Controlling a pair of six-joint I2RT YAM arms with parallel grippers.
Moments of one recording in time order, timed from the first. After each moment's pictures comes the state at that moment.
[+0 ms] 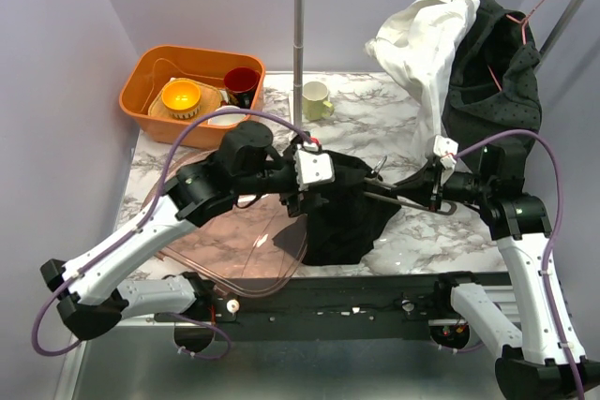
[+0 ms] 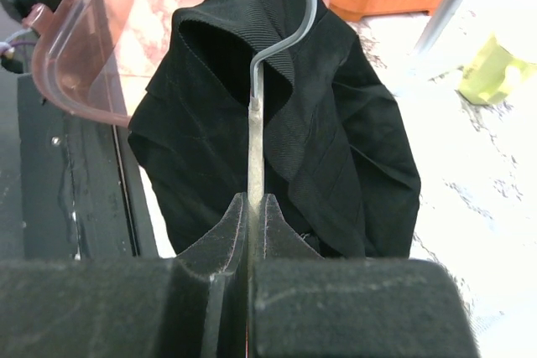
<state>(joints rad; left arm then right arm) -0.92 1.11 1.33 -0.61 0.36 0.41 0.07 0.79 0.99 -0.75 -1.09 -0.57</state>
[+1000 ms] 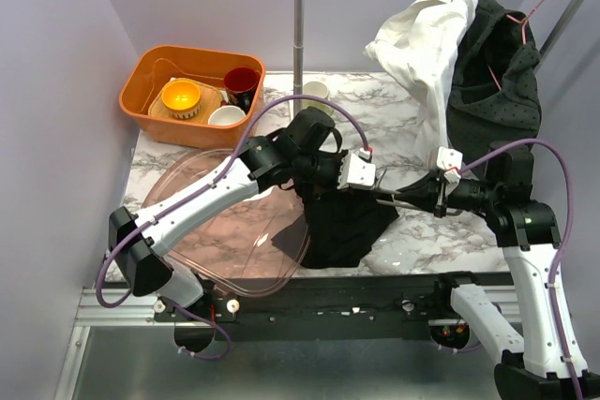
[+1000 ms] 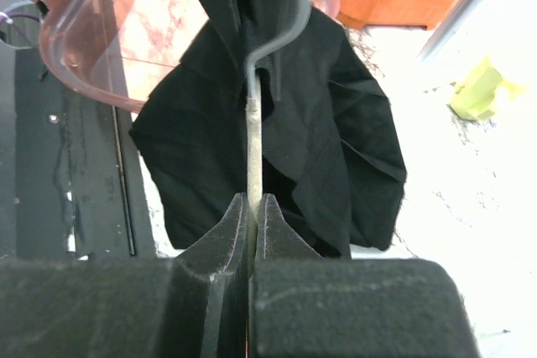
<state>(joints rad) -0.92 1.49 1.50 -0.69 0.59 0.67 0.07 0.75 1.04 -0.88 -1.11 -0.71</state>
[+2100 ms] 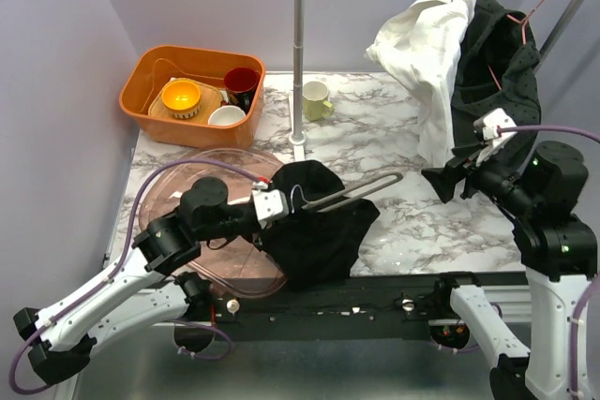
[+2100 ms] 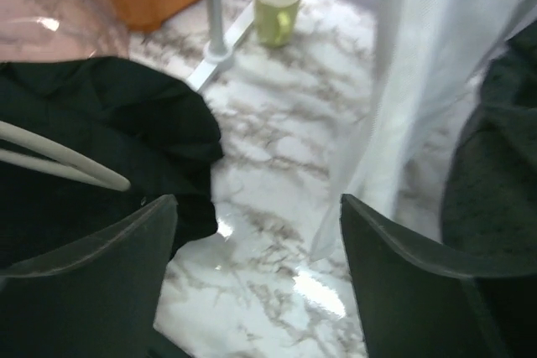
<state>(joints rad) -0.90 0.71 0.83 -0.40 0.40 0.20 0.02 0.72 1.33 -0.88 -0.50 -0.24</state>
